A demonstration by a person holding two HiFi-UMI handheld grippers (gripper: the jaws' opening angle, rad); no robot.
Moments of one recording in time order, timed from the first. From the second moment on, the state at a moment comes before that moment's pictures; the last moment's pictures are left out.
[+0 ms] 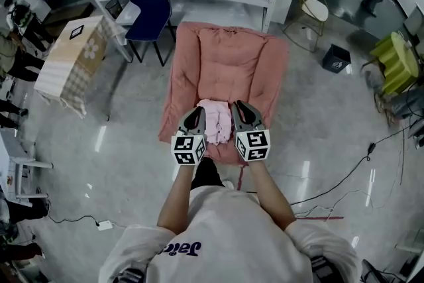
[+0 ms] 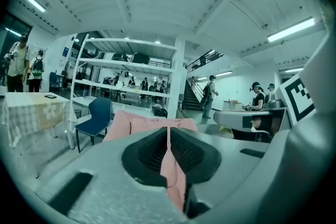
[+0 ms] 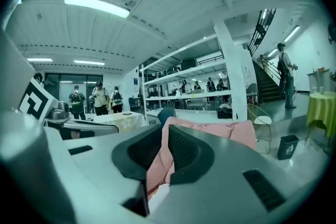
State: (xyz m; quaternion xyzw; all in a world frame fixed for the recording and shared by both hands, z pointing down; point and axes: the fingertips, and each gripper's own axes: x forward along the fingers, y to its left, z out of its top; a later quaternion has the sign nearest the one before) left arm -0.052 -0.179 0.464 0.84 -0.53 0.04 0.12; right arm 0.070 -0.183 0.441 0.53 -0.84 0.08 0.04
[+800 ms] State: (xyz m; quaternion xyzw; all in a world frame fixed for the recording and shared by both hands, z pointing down) left arm -0.046 -0.131 0.366 0.84 -0.54 -0.03 0.02; right arm 0.081 -0.138 0.377 0.56 -0.83 0.03 0.01
